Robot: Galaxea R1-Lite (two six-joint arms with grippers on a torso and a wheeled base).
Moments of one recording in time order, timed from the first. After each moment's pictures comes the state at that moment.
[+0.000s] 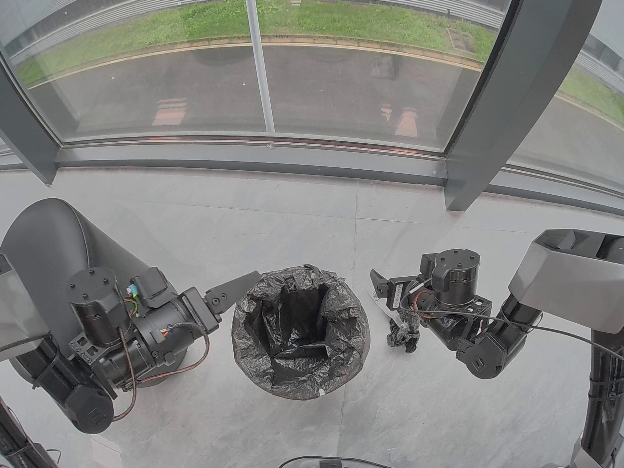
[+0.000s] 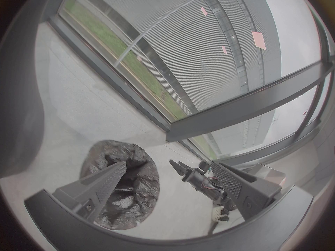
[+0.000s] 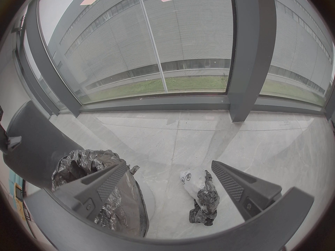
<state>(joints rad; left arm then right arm) -0.42 1.86 -0.31 -1.46 -0.28 -0.73 0.51 2.27 -0.81 -1.21 -0.29 0.19</state>
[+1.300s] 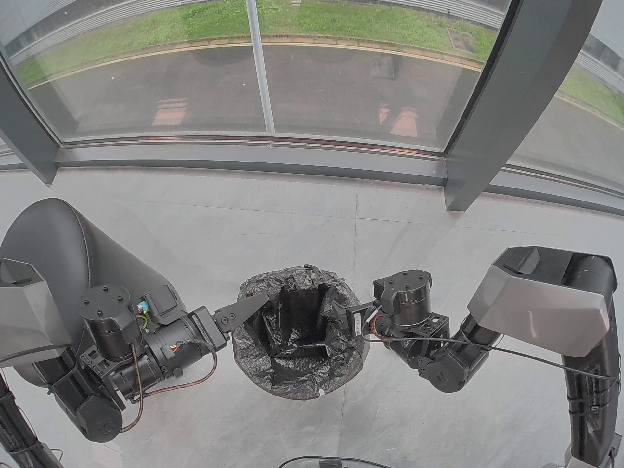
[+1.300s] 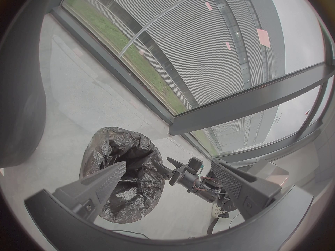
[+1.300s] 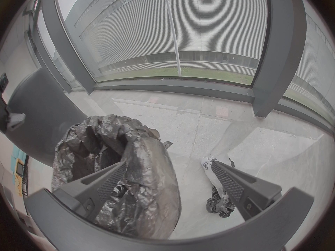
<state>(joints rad) -0.43 1.94 -0.26 -1.55 -0.28 -0.74 0.63 2.38 -0.95 -1.07 -0.29 0.12</state>
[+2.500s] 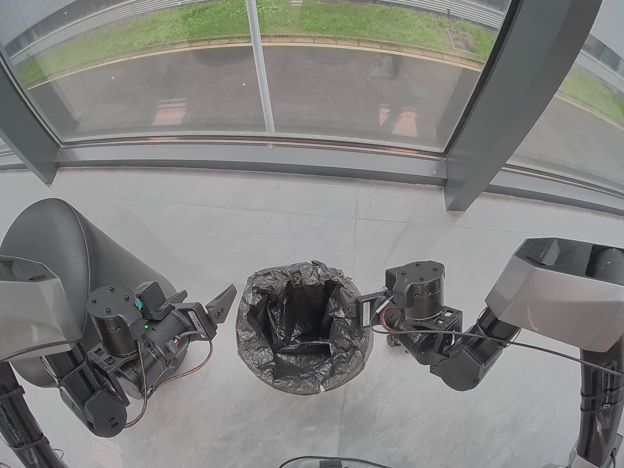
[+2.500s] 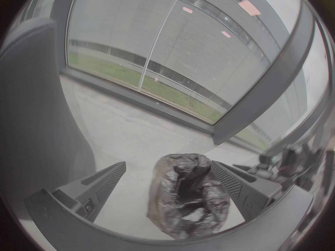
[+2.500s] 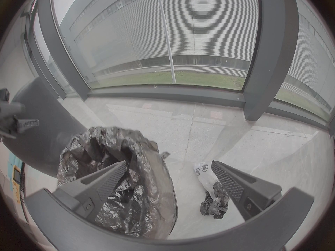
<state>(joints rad) -0.40 2.00 -0.27 -1.55 0.09 -0.38 0.63 2.31 -0.90 -1.09 -0.34 0.14</state>
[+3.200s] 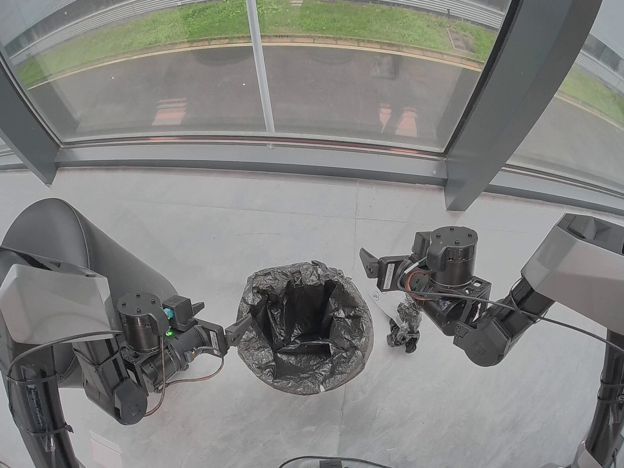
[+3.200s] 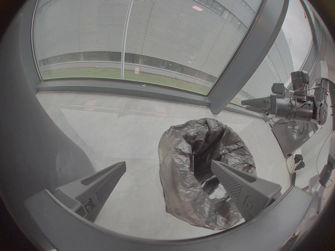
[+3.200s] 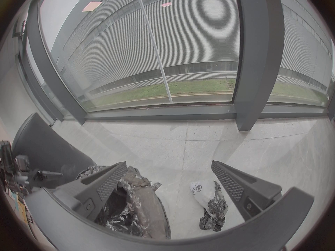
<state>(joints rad) -0.32 2.22 -0.37 -1.55 -0.10 -0.10 0.55 2.19 -0.90 -1.10 -0.30 0.21</state>
